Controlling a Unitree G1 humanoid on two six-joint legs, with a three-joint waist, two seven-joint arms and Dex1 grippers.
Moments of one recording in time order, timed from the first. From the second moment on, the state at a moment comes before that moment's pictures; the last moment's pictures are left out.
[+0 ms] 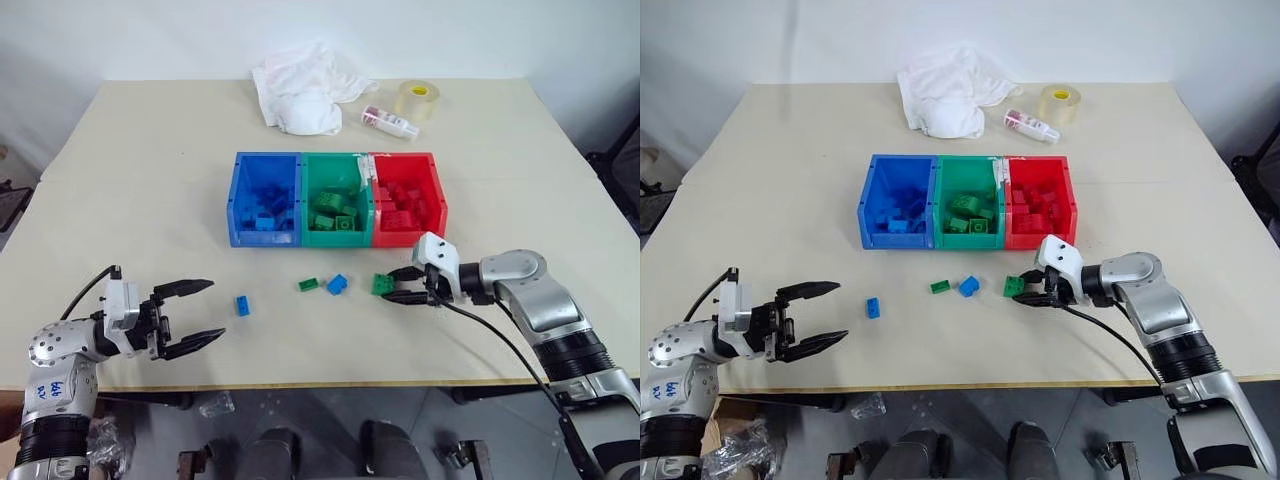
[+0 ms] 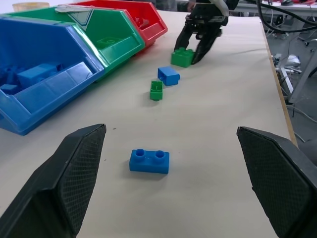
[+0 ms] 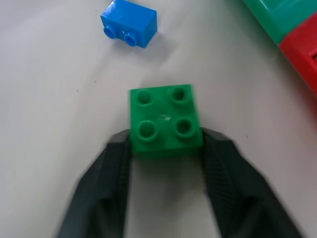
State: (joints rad) left arm -0.14 0.65 0.30 0.25 -0.54 -0.14 -1.38; right arm -0.58 -0.67 0.22 0.20 0.19 0.31 1.19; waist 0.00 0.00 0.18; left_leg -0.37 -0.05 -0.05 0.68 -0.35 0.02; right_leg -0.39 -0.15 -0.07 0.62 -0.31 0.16
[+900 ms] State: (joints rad) left arm -0.17 0.61 0.29 0.24 -0.54 -0.15 -1.34; right arm -1.16 -0.39 0.15 0.84 0.09 0.03 1.01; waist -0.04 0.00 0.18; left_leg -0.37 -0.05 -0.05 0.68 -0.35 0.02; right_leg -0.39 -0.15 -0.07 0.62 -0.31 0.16
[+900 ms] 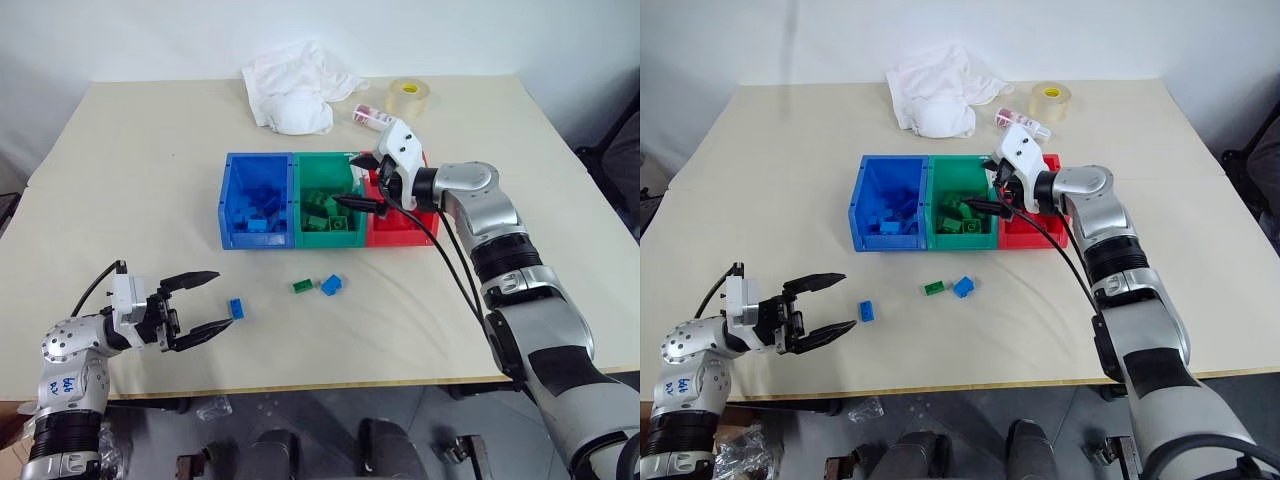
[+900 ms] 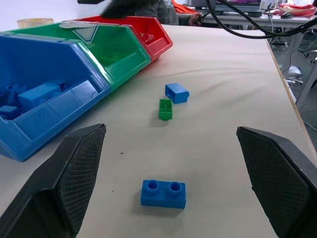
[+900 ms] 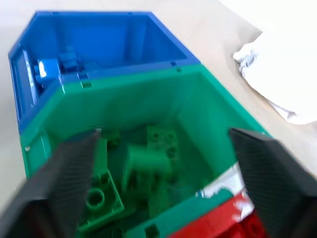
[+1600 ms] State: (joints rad) left arm -0.33 0.59 0.22 0.44 -0.53 -0.19 -1.43; right arm -0.27 -0.92 -0.16 -0.12 0.41 0.48 1.26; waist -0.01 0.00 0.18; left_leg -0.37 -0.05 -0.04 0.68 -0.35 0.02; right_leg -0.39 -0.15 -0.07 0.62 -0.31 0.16
